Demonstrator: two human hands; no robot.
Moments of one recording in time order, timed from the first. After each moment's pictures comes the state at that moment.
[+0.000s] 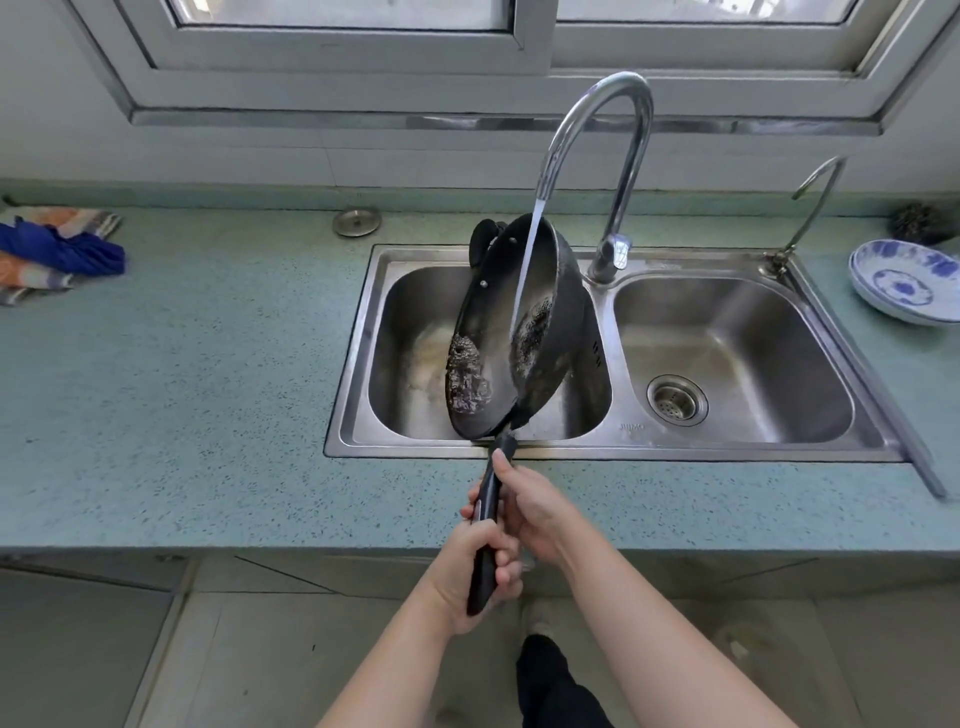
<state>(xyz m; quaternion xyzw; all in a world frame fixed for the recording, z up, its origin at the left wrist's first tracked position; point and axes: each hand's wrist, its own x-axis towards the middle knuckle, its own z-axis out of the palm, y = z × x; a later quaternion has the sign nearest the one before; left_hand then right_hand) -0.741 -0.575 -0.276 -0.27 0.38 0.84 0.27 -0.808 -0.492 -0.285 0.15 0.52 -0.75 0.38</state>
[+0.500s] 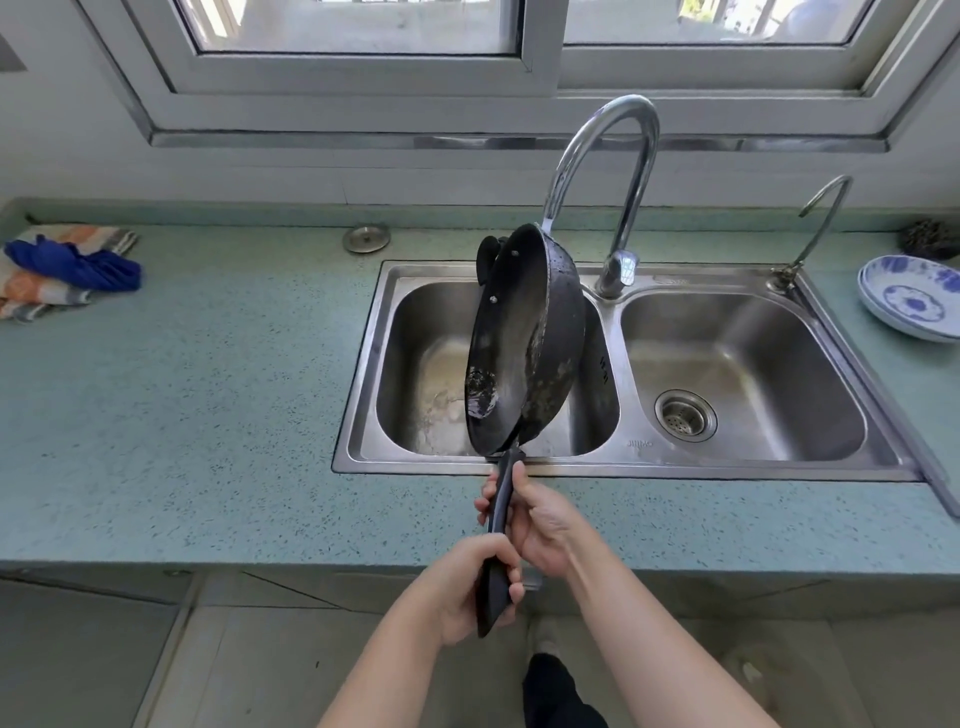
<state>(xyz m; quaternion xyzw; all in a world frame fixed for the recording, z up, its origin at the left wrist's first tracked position) -0.747 -0.590 -0.262 -0.30 0.47 0.75 0.35 -0.812 -0.496 -0.286 0.19 0.39 -0.83 0.36</state>
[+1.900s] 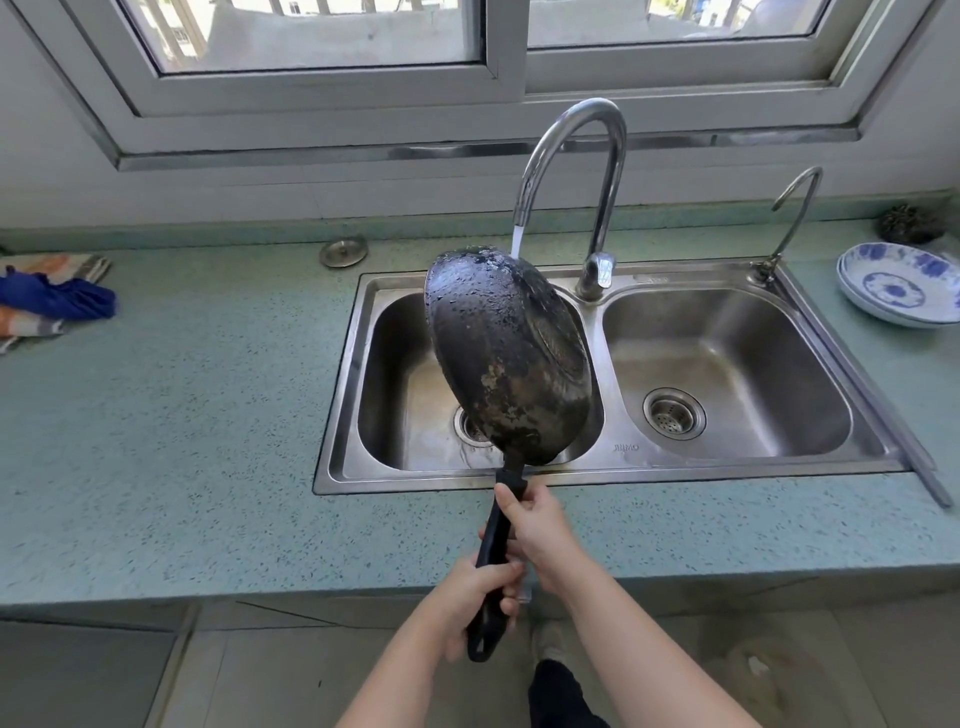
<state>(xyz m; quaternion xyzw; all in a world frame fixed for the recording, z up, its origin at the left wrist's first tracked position) -0.753 -0.577 -0.290 -0.26 0.50 0.76 0.33 -0.815 -0.485 -0.293 0.20 0.64 -0.70 0.26</state>
